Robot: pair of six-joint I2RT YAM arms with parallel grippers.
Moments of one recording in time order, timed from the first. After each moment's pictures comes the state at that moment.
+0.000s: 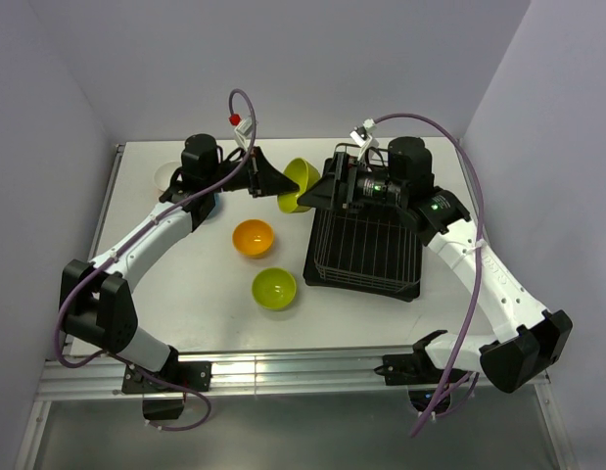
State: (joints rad) left arm -0.41 1.52 1.22 0.19 0.90 -0.80; right arm 0.46 1.23 1.30 -0.39 -0.68 0.71
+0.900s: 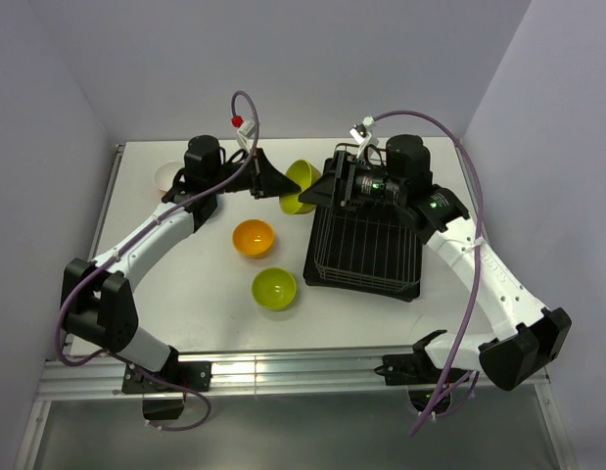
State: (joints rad) left arm -0.42 1.53 1.22 0.19 0.88 -0.80; right arm 0.47 1.24 1.32 -0.40 -0.64 0.69
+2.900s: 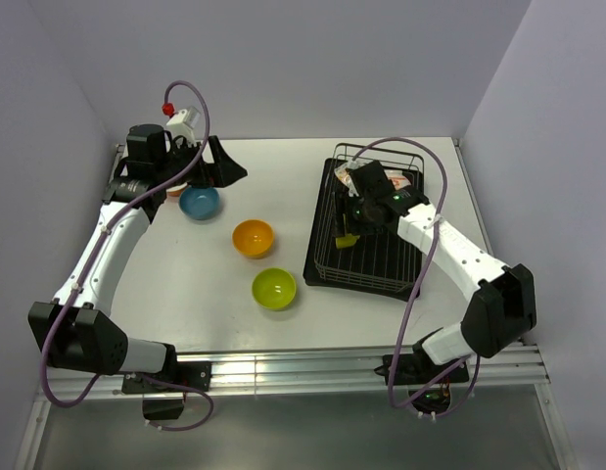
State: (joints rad) left arm -0.16 1.37 1.34 -0.39 0.55 -0.33; right arm 0.49 1.43 1.23 -0.75 -0.02 0.35
